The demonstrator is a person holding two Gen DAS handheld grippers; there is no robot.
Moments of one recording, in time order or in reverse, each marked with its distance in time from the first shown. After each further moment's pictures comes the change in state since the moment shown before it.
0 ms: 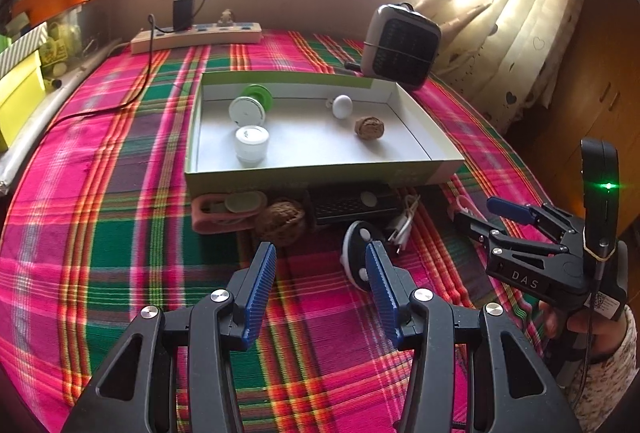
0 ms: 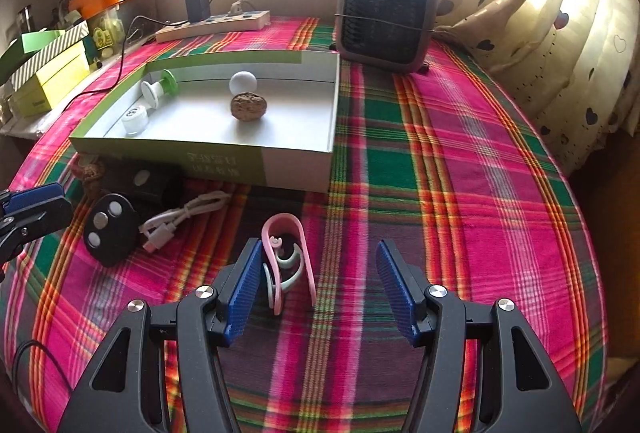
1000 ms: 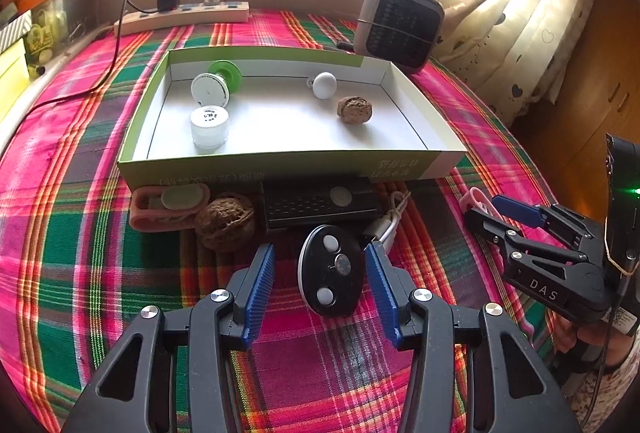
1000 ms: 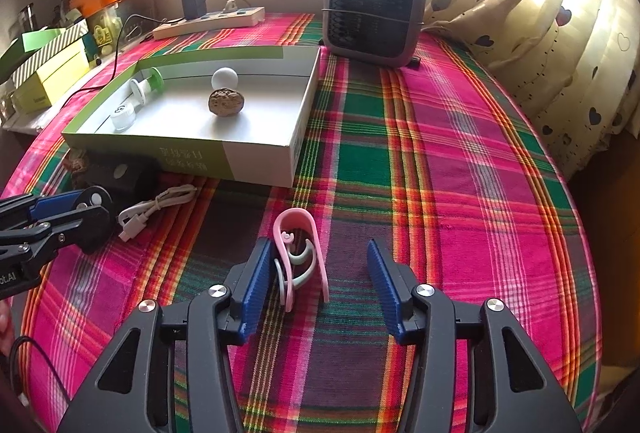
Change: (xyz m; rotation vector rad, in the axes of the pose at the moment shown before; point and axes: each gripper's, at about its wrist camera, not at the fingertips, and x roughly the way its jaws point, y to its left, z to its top) left arm 0.033 -0.021 0.003 -0.033 0.046 0.006; right arm 0.003 -0.020 -0.001 -0.016 0.014 0.029
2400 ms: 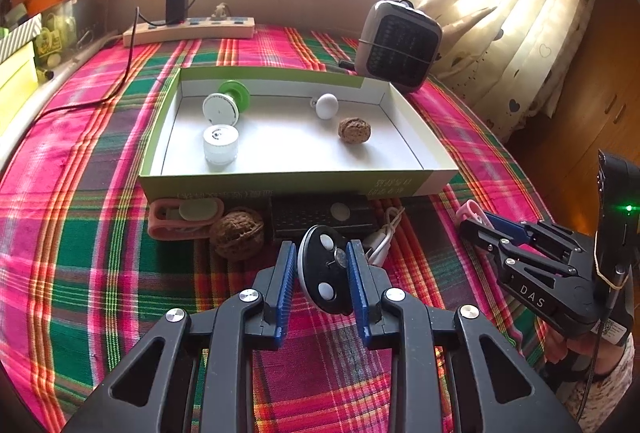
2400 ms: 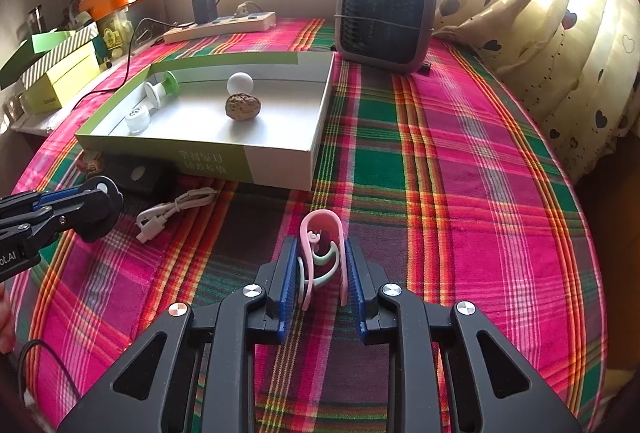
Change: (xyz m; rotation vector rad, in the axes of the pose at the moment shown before) left arm -0.016 0.004 0.004 -0.015 -0.050 -0.007; right arm -0.005 0.004 0.001 -0.004 -0.020 0.031
